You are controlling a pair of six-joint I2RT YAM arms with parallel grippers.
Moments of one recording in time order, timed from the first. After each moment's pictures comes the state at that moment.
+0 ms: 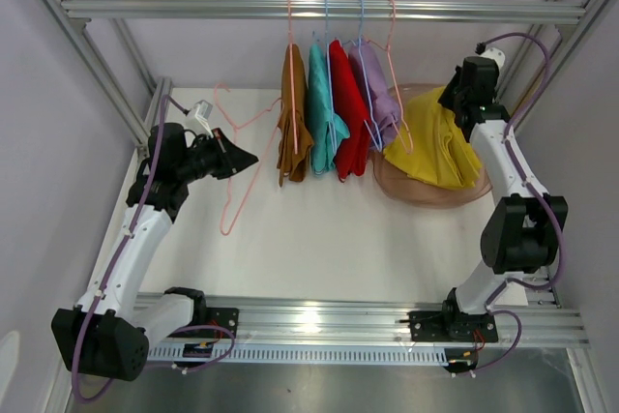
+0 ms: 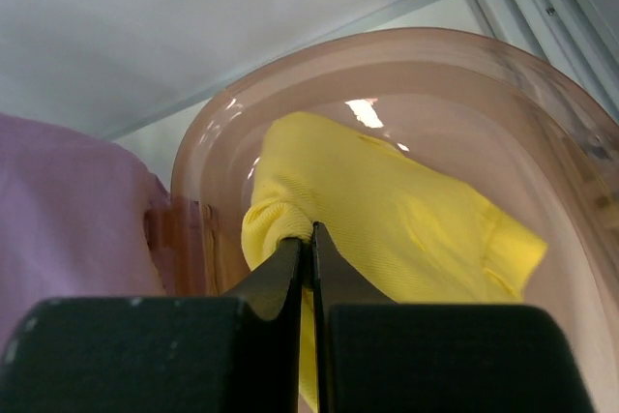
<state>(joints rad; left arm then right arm) -0.12 1.05 0.96 -0.32 0.58 -0.55 0.03 1.67 1.52 -0.27 0.18 0.39</state>
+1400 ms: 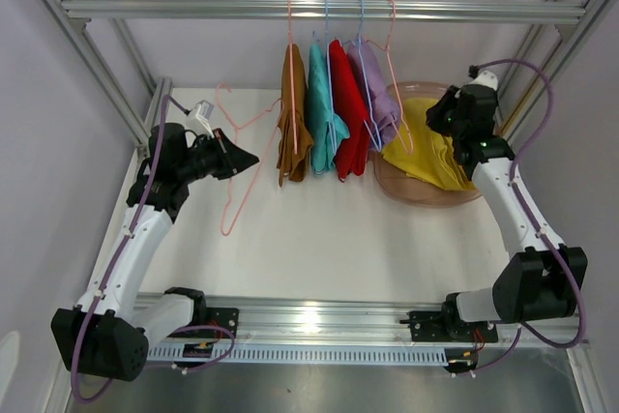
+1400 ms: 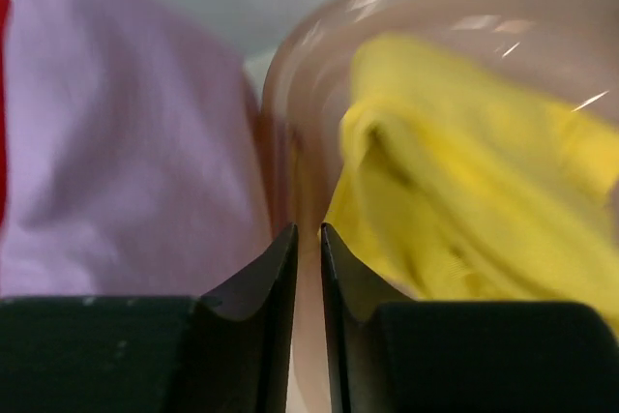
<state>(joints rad) -0.13 1.05 0.96 -0.32 0.58 -0.55 0.10 1.37 1.26 -0.21 0.08 0.46</state>
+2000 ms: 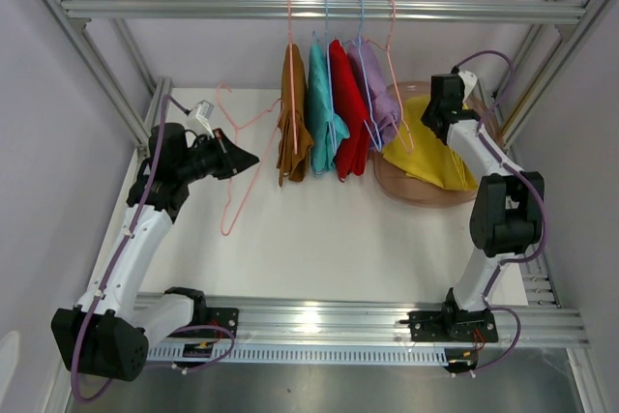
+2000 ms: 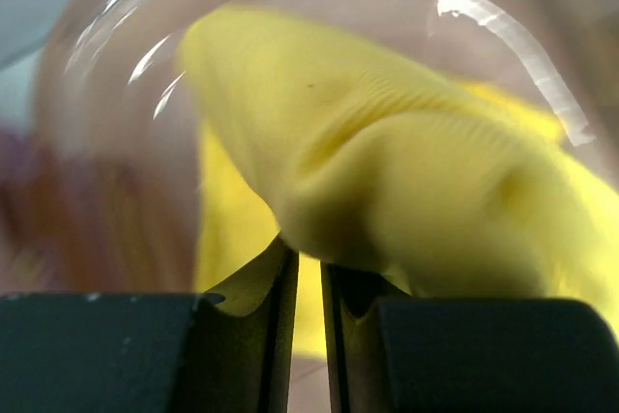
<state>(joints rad) -0.13 1.05 0.96 -0.32 0.59 -0.55 0.11 1.82 1.48 -0.30 0.31 0.45</state>
